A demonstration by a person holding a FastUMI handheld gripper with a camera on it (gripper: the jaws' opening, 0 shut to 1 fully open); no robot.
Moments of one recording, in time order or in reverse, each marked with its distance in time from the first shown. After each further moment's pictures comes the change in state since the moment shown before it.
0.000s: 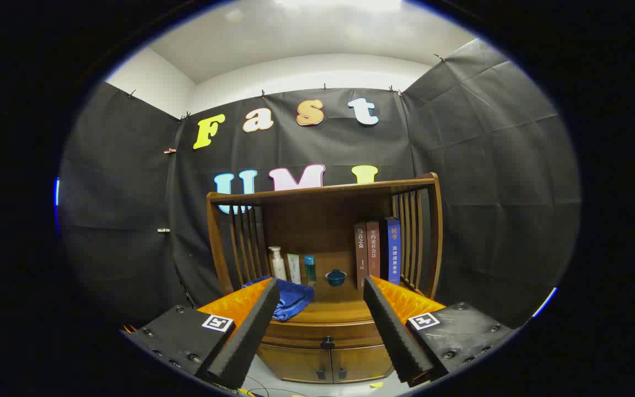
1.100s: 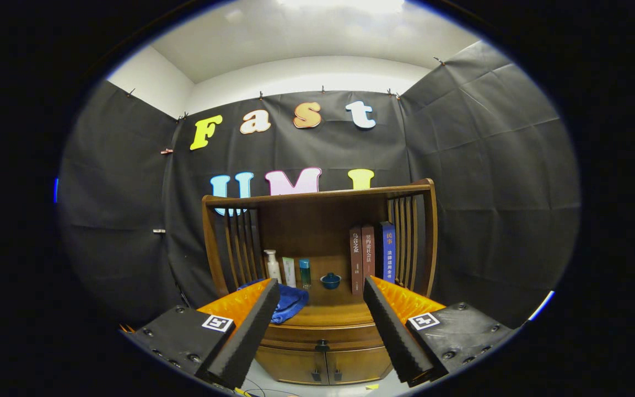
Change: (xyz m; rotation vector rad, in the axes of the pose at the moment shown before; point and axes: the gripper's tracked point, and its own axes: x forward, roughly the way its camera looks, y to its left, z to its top) arm 0.004 -0.008 0.006 -0.006 -0.010 -0.014
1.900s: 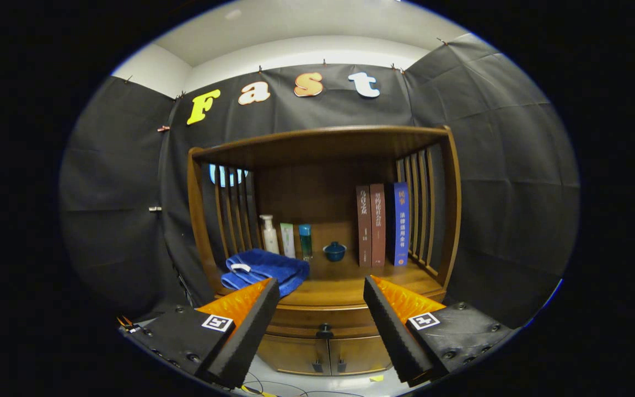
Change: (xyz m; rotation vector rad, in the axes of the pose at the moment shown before) arm 0.068 -0.007 -0.133 -0.002 0.157 0.010
